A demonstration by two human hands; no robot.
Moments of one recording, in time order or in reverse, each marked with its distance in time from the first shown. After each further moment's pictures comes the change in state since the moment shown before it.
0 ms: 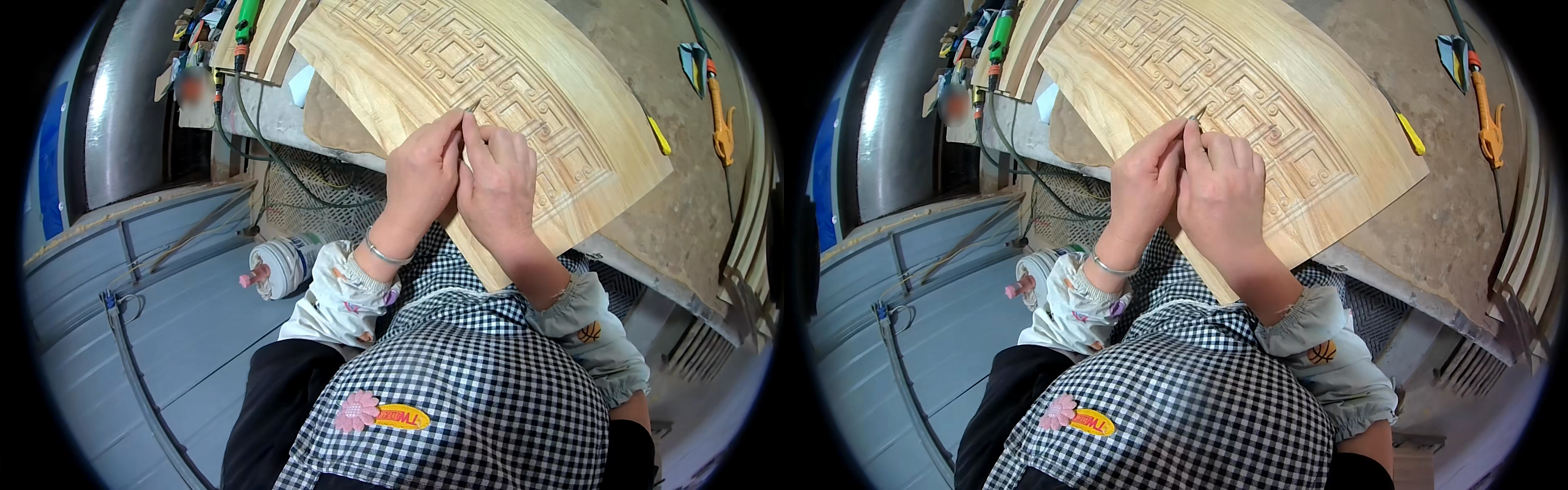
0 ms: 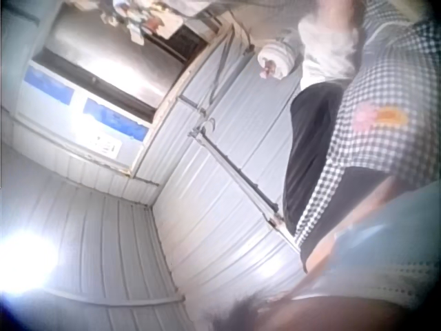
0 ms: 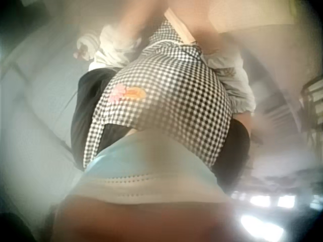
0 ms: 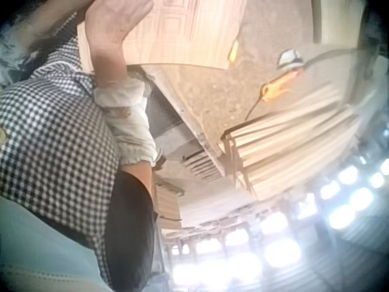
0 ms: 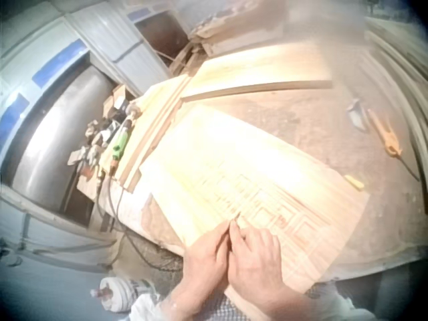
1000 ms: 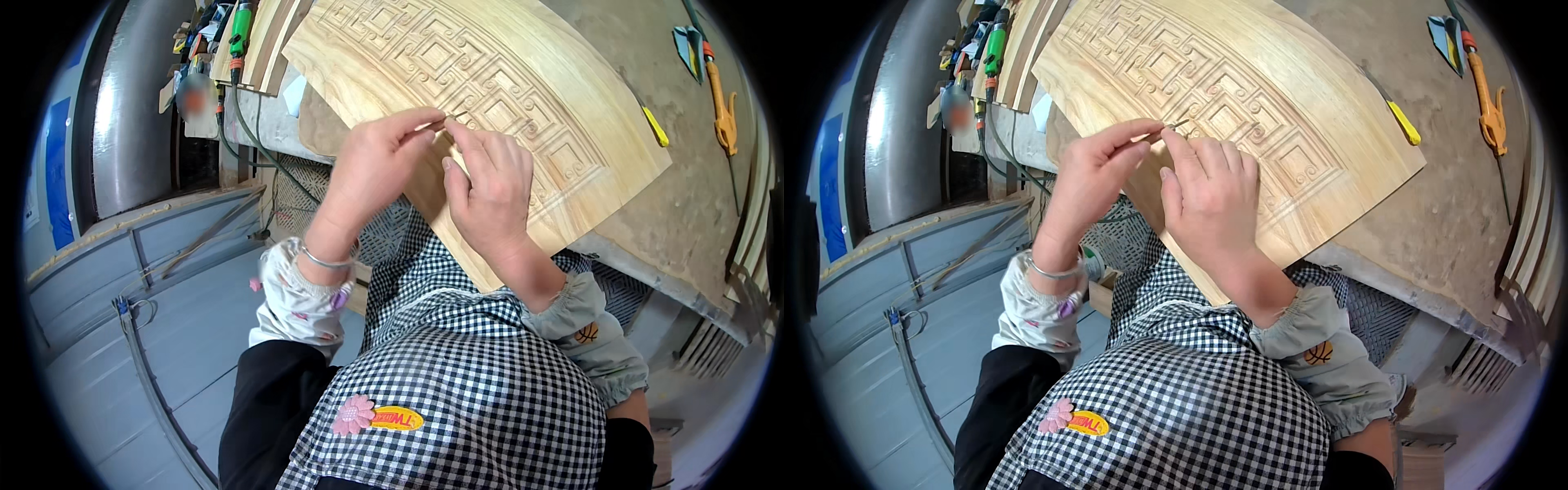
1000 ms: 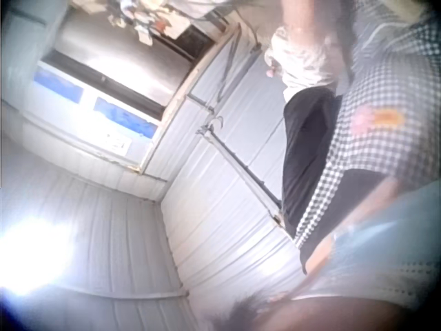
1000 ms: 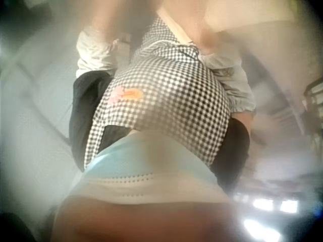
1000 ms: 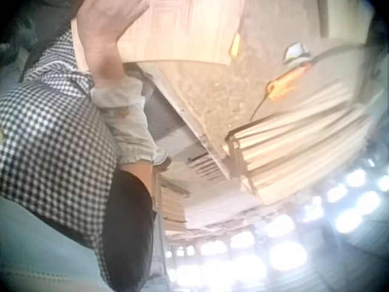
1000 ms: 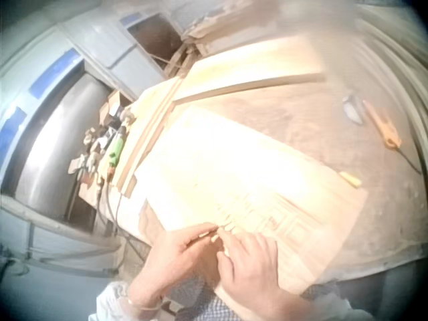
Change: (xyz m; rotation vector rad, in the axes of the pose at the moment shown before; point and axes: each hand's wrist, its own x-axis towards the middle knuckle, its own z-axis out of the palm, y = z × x) left_hand 0.038 0.025 -0.055 0.047 -0.428 -0.205; right_hand -0.001 -0.002 -0.014 0.184 0.056 0.072
